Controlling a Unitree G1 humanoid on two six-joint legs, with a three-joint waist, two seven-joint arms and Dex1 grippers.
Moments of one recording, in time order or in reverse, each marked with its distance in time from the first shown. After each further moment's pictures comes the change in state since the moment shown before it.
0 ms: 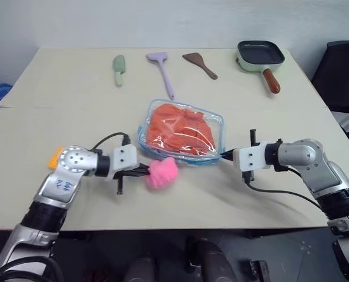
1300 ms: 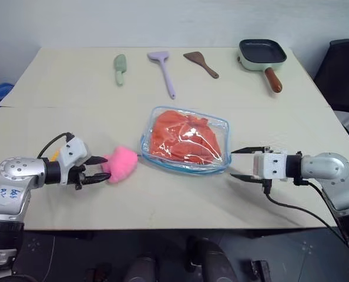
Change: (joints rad) left arm 0.188 0.198 0.270 0.048 -0.149 0.193 -0.012; right arm 0.266 -0.086 -0.179 -0.256 0.299 0.199 0.058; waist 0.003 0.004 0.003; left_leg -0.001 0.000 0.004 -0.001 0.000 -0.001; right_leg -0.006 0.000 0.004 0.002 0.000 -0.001
